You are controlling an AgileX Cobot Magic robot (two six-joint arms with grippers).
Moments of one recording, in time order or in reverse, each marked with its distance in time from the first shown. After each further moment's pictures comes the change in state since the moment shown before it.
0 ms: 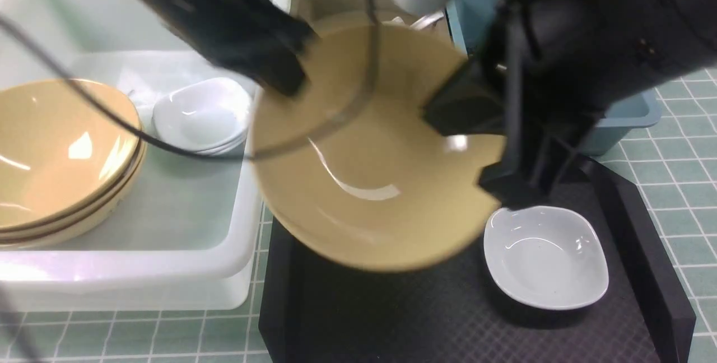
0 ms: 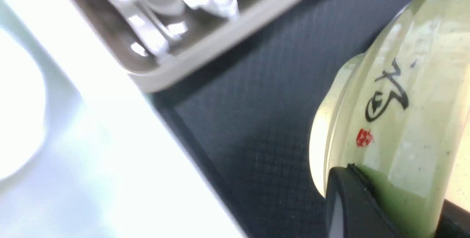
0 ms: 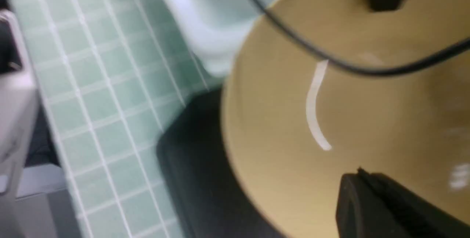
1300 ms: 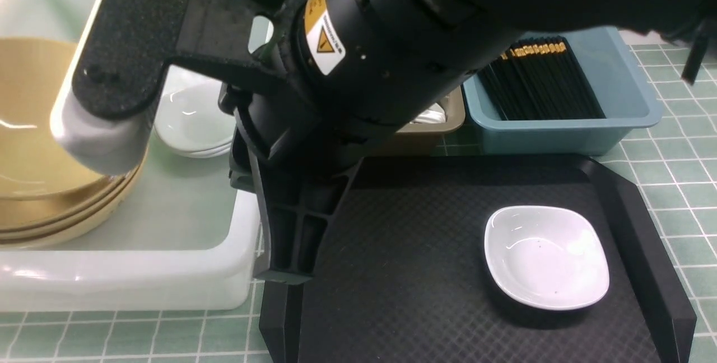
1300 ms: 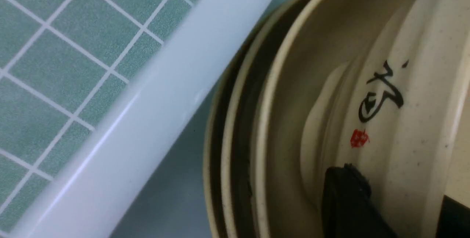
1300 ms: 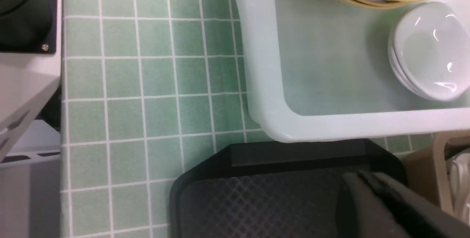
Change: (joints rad) right arm 0.155 0.298 -0.225 -0.036 0.005 -0.149; left arm 0.935 -0.048 0.475 -0.181 -0.353 -0.021
